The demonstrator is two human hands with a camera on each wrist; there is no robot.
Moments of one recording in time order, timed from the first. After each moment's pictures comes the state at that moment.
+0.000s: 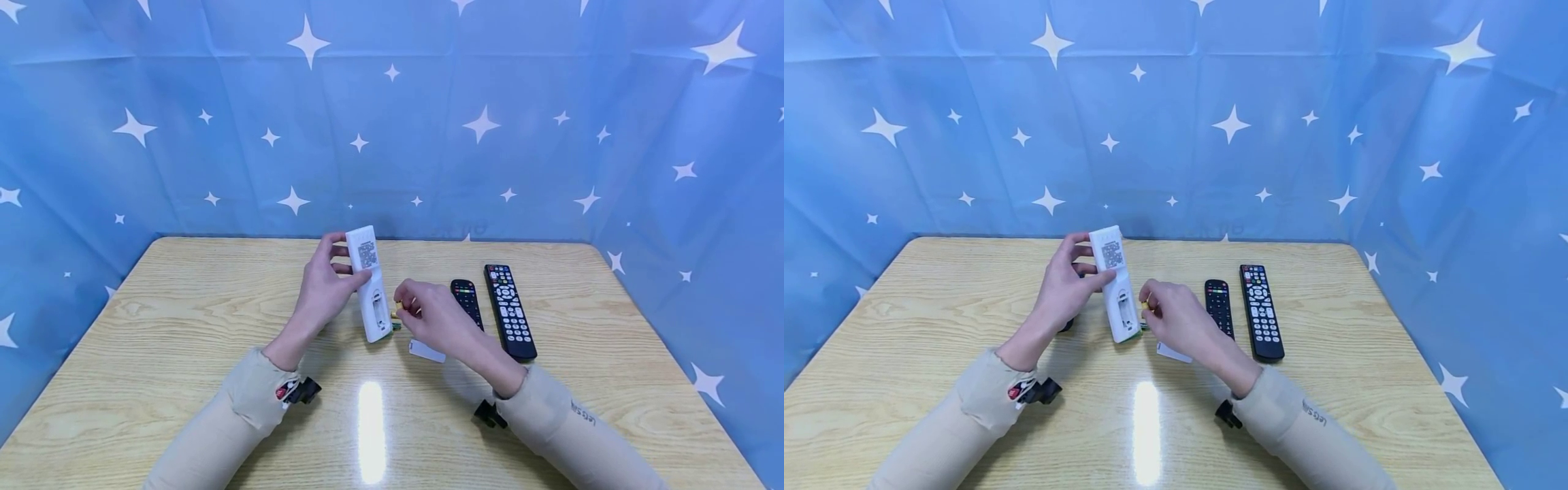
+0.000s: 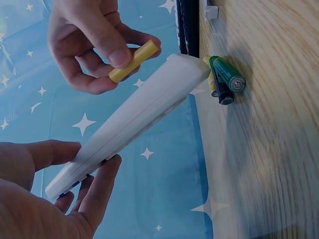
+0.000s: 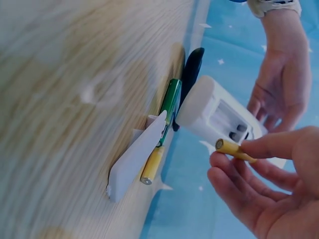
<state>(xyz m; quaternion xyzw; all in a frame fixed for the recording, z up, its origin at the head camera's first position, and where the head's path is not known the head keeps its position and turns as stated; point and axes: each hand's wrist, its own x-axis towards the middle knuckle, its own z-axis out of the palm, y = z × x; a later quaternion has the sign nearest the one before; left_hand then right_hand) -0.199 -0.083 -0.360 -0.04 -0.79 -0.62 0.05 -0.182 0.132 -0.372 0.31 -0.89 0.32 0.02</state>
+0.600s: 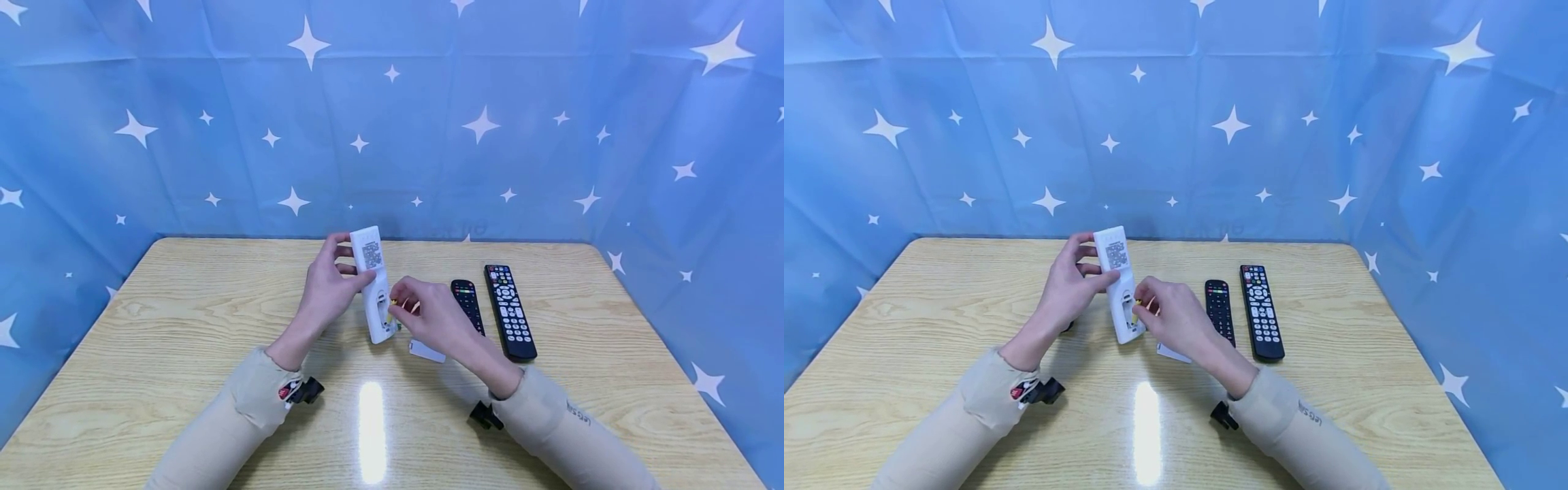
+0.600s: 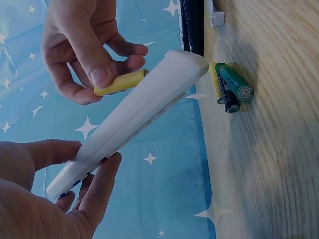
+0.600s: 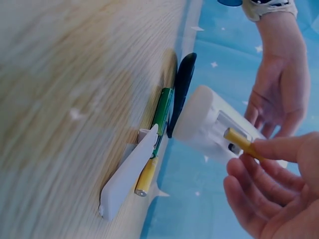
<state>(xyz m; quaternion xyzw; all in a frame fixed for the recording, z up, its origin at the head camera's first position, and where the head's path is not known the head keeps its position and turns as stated) -0.198 -0.078 -0.359 -0.05 -0.78 -0.63 0.05 -0.179 0.127 -0.372 0.30 -0.88 0.37 0.05</state>
